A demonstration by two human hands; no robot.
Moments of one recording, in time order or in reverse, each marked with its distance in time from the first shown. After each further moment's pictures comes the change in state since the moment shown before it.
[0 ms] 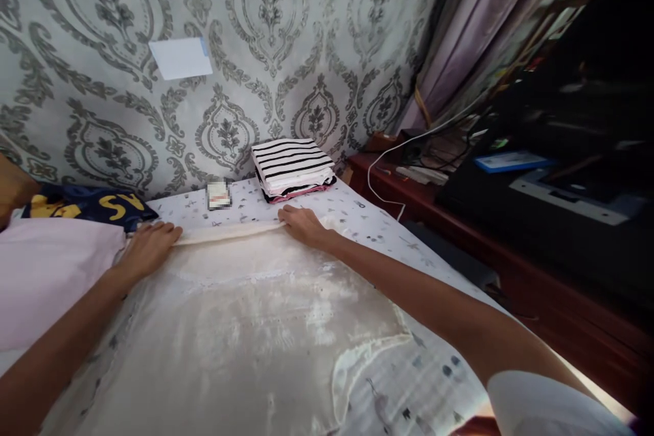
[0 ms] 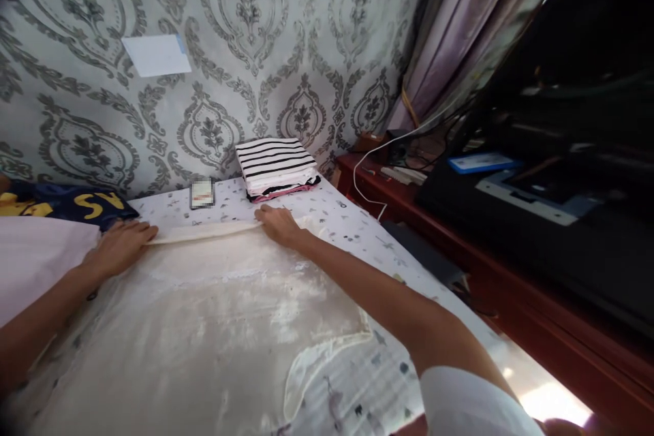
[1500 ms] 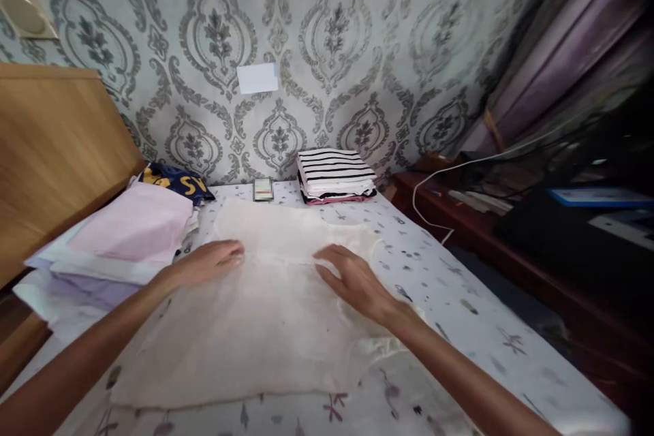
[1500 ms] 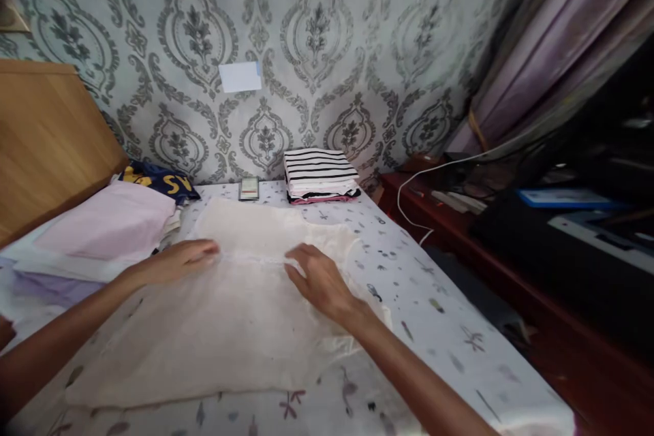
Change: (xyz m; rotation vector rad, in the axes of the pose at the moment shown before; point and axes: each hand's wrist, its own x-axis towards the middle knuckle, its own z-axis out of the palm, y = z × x) left_hand -0.095 0.077 -0.060 -0.610 -0.020 0.061; right_hand -0.129 -0.071 -0.035 0.398 0.213 -0.151
